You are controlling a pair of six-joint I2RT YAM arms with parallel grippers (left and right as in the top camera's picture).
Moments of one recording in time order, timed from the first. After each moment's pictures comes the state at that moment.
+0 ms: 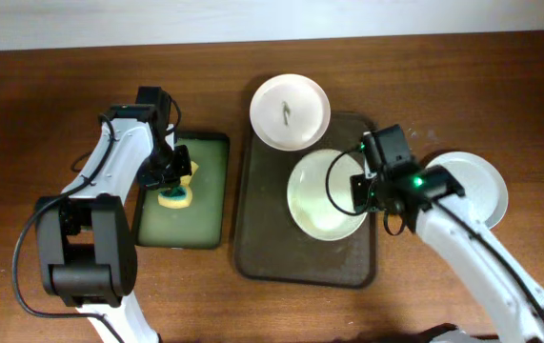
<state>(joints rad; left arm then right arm) -0.06 1.98 1.47 -1.06 0.03 -0.25 0.36 1.36 1.04 -0.82 0.18 0.22</state>
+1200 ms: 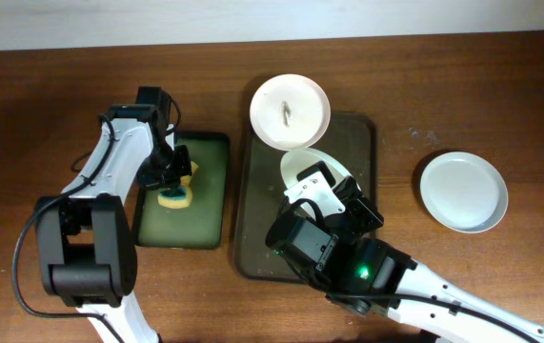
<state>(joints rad) -0.06 1.98 1.47 -1.06 0.03 -0.25 1.00 1.26 1.04 -0.83 1.08 0.10</state>
